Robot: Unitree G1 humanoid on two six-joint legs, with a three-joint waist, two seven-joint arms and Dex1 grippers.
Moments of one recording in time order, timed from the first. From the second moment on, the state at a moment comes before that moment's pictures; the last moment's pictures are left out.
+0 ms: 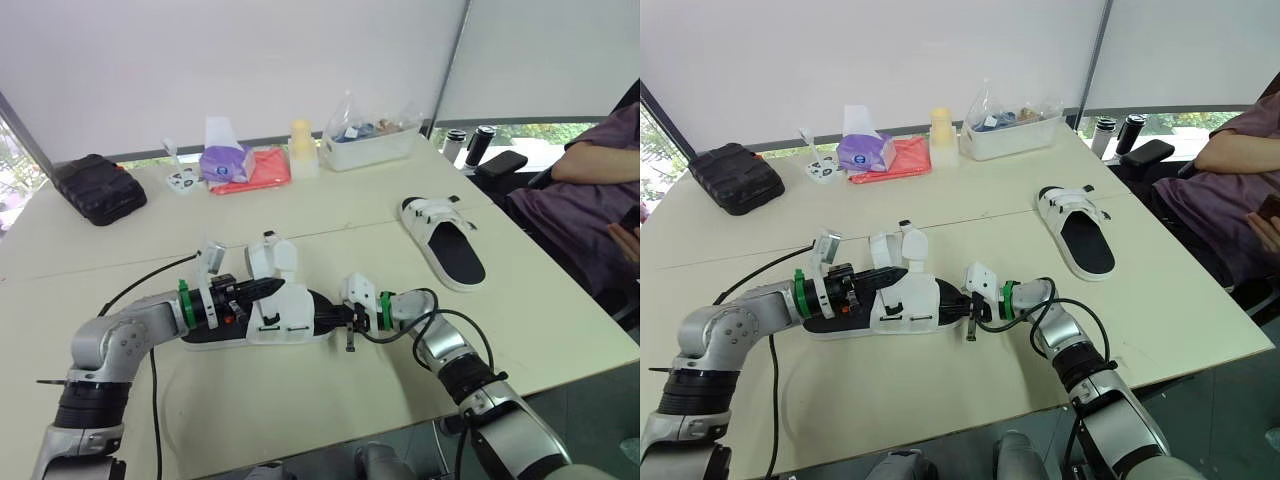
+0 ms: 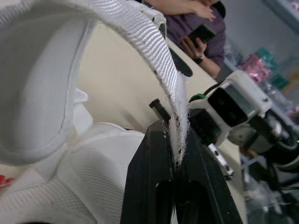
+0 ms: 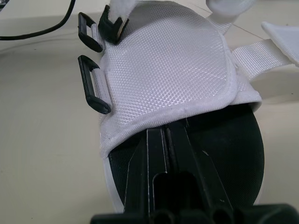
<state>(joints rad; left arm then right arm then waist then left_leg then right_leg) -0.37 0.58 0.15 -0.08 -0.95 0.97 -0.78 -0.58 -0.29 0.34 0.54 0.12 -0.15 1.11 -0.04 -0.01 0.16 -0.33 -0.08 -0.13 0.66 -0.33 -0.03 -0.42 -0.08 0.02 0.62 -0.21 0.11</state>
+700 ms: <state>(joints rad) -0.54 0.63 0.06 0.10 -0.93 1.06 -1.02 -0.58 -0.29 0.34 0.53 0.12 -0.14 1.11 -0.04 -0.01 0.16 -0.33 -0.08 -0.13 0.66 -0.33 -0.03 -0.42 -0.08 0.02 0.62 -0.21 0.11</state>
